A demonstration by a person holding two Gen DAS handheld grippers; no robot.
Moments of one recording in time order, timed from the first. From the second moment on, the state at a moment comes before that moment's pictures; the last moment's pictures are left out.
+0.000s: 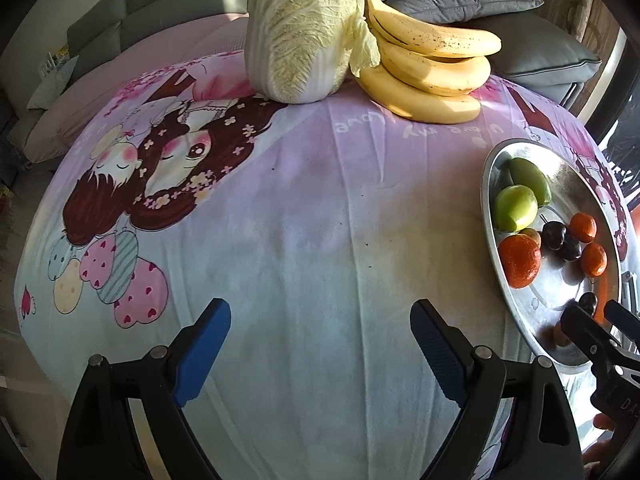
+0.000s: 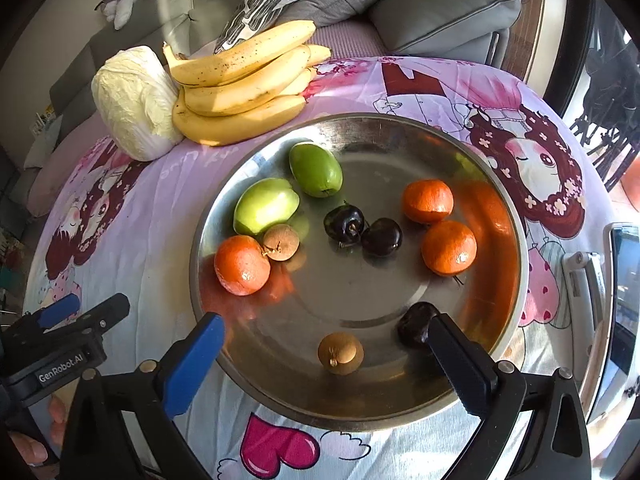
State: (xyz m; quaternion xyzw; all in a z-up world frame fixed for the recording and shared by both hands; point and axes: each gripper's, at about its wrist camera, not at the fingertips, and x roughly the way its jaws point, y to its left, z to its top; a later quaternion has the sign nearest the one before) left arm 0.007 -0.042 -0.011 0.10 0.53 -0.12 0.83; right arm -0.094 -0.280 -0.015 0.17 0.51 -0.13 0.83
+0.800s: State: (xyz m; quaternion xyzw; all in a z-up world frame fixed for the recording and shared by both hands) left arm 0.000 -0.040 -0.010 0.10 0.53 -0.11 0.84; right arm -0.105 -0.274 -0.013 0.16 0.51 -0.14 0.83
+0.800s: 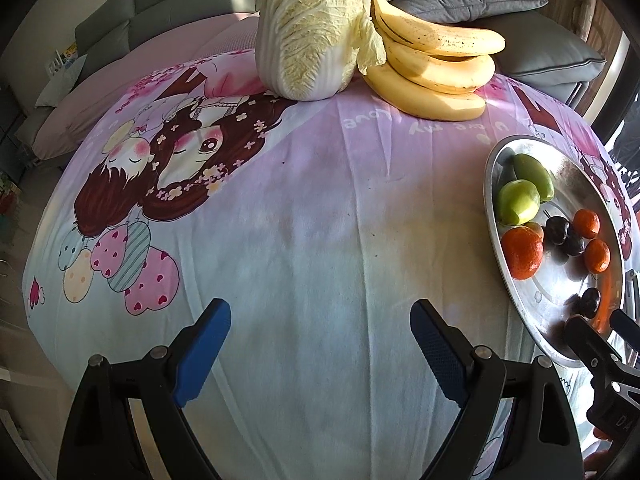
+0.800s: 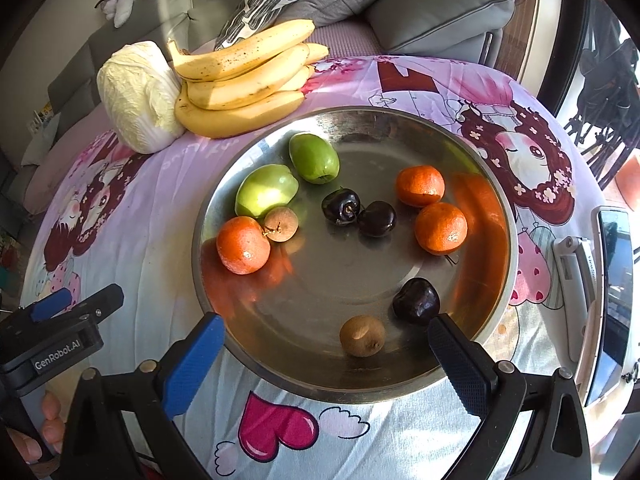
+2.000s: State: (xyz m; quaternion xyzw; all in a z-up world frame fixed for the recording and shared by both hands) left arm -0.004 -0.042 -0.008 0.10 0.53 -0.11 0.83; right arm -0.105 -0.273 -0.016 0.17 0.51 -0.14 0.83
